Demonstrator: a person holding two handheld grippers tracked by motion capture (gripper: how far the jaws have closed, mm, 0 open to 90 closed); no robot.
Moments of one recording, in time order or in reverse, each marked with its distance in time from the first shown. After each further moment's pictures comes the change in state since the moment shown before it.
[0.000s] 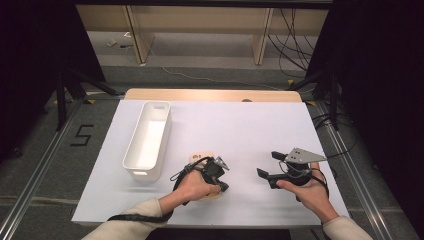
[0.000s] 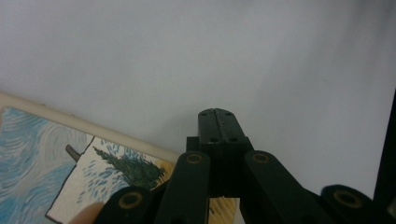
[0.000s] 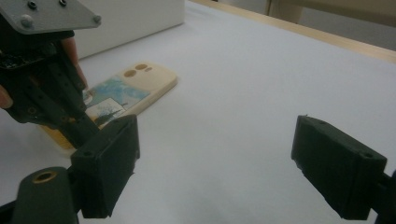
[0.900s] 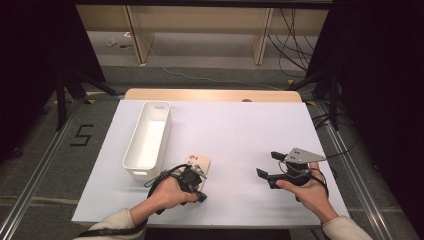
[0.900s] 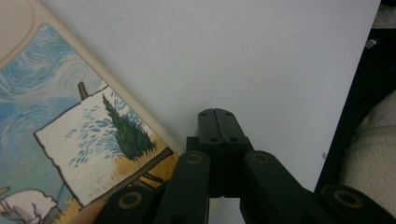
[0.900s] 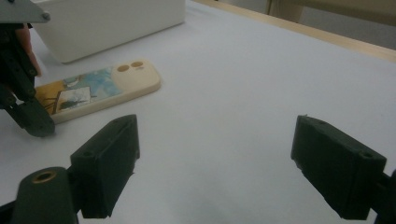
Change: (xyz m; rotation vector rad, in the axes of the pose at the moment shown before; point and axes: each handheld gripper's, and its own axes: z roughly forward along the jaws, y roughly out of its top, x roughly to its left) left arm 0.009 -0.051 -0.040 0.094 -0.024 -0.033; right arm 0.001 0.000 0.001 0.003 0.001 0.000
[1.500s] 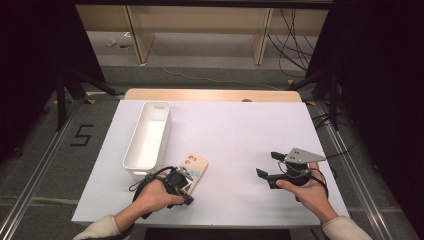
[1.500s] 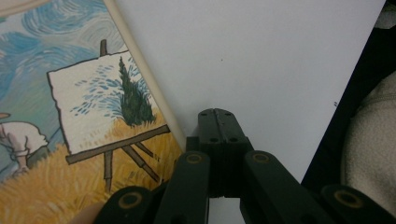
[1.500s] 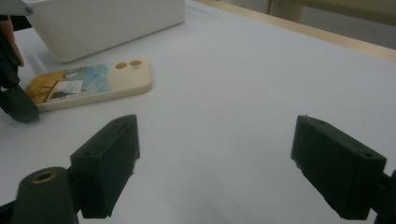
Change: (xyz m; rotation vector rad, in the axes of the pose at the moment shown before) left arm 0.009 -0.028 -0.018 0.016 0.023 -0.068; right arm 0.000 0.000 0.000 0.003 -0.002 0.000
